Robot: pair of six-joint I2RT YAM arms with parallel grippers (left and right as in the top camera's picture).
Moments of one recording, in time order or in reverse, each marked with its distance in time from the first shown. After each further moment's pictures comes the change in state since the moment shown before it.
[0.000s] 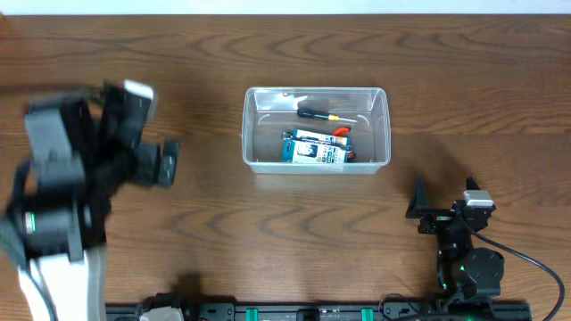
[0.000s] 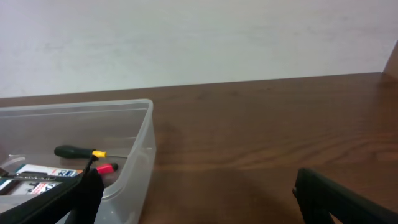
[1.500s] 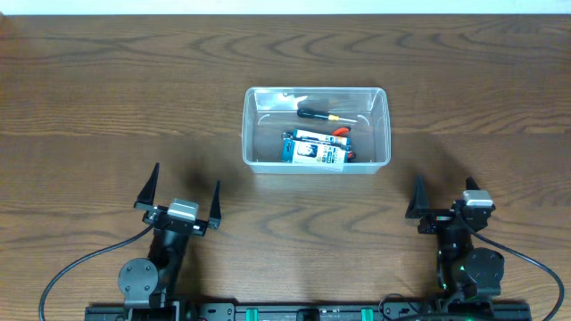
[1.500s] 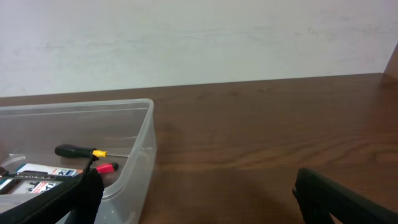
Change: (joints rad) left arm -0.130 -1.032 -1.350 1.219 0.047 -0.165; right arm 0.000 0.000 0.000 0.000 0.000 -0.003
